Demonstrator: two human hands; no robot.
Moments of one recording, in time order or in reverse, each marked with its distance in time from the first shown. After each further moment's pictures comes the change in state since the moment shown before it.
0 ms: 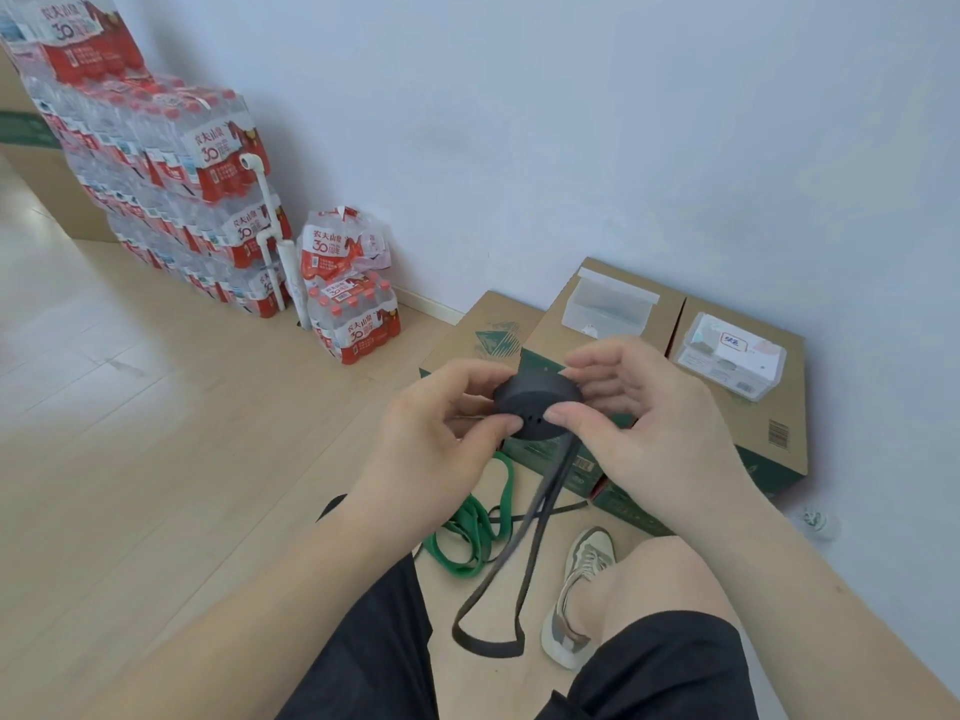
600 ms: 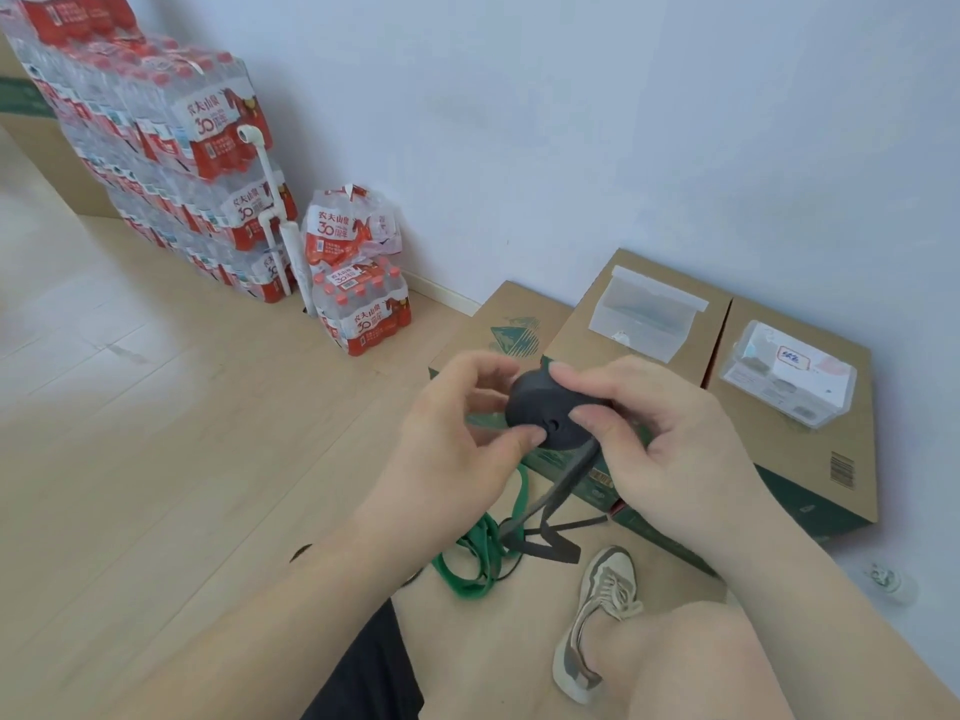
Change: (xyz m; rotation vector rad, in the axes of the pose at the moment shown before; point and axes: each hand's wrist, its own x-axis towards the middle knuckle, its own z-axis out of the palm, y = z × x) left_hand 0.072 -0.053 0.017 0.000 -0.024 -0.090; right_hand 0.069 0.064 0.028 0.064 -0.081 -0.084
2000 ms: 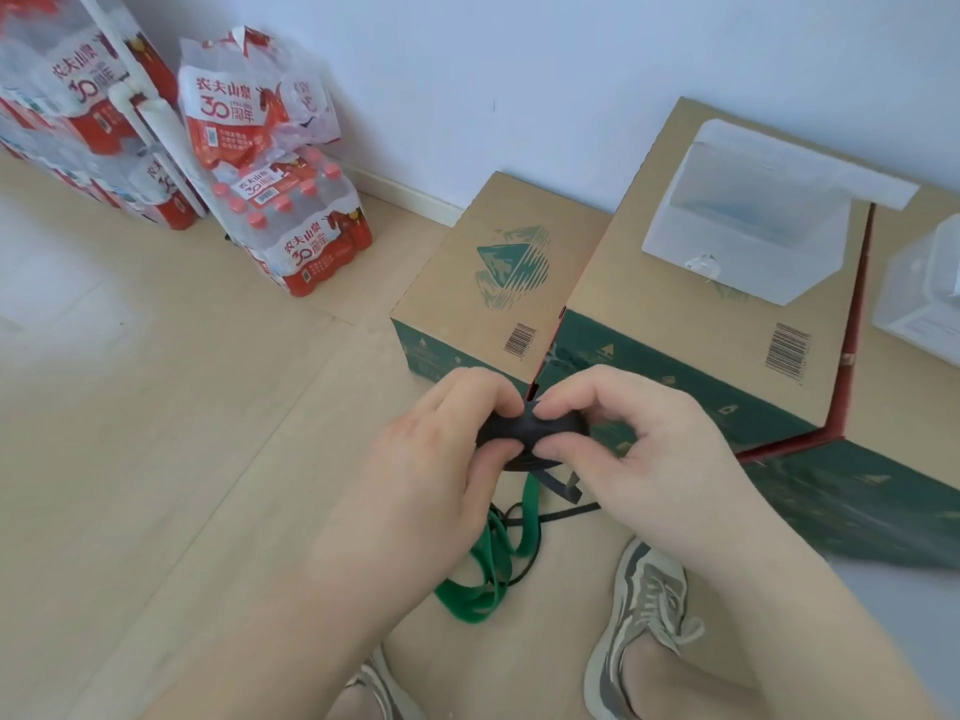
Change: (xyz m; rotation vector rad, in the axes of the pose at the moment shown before) left_hand 0.132 -0.199 0.047 0.509 -0.178 0.098; right_hand 0.079 0.230 0.095 0.003 -0.166 0.316
